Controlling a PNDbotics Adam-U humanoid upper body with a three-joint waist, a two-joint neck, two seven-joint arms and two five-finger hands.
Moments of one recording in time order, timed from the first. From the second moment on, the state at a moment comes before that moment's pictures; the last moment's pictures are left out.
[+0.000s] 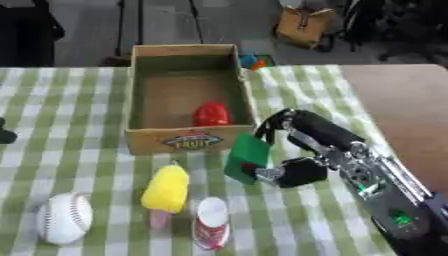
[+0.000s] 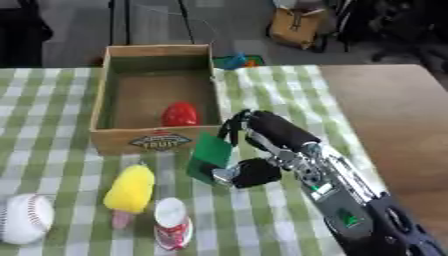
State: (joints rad) left arm -0.28 0.21 0.08 -1.98 -0.25 -0.34 0.12; right arm -0.64 -0.46 0.30 -1.70 0.70 0.02 0.32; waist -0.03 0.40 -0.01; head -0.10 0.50
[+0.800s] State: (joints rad) left arm -0.27 0.21 0.08 -1.98 -0.25 -0.34 0.10; right arm -0.72 -0.51 0.29 -1.81 0.62 0.06 0.30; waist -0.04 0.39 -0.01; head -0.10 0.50
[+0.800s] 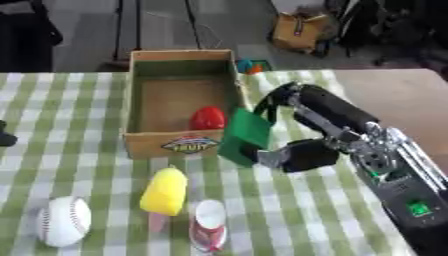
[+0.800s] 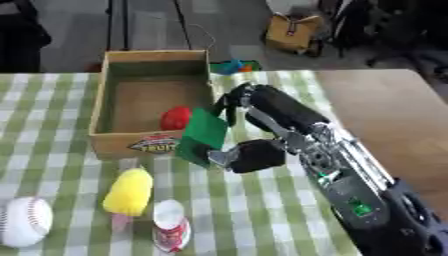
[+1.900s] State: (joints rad) left arm -0.27 0.21 0.05 -1.98 -0.23 -0.34 0.06; right arm -1.13 -0.41 0.23 -1.32 0.66 0.09 0.27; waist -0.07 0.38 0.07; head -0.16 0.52
